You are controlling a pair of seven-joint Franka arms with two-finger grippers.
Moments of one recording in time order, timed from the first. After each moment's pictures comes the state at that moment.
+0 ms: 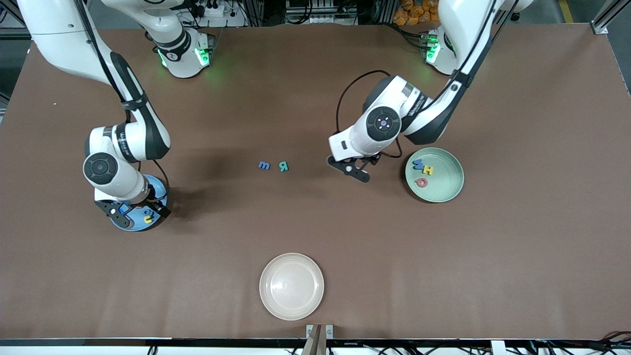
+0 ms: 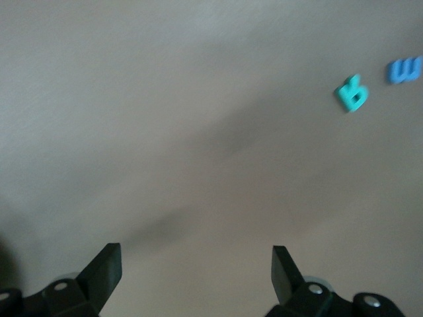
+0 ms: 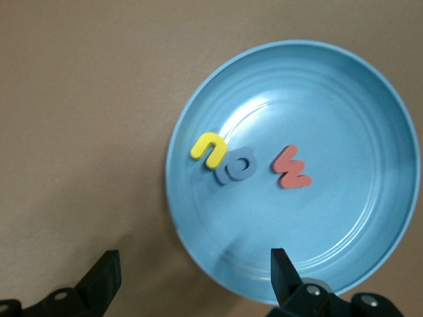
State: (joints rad) left arm -0.46 0.51 -0.28 -1.72 -0.15 2.13 -0.17; right arm 0.06 0.46 -0.01 -2.00 -0.21 2.41 0.90
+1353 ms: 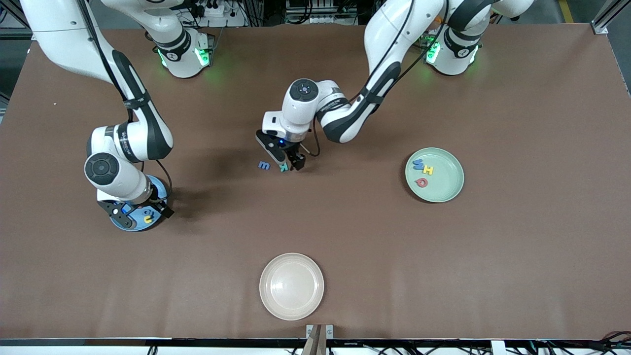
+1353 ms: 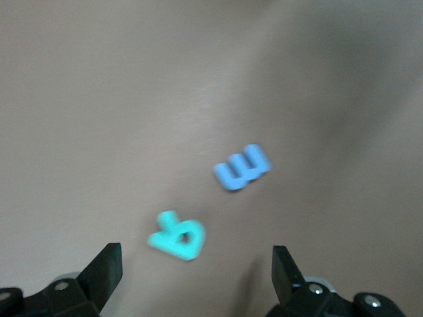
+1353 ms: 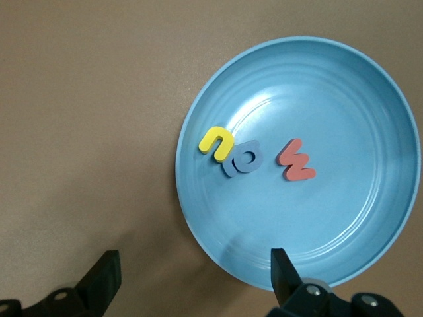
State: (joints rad) left arm -0.79 0.85 -0.25 -1.55 0.23 2.70 -0.24; right arm 0.07 0.45 -0.01 -1.98 -0.20 2.39 0.90
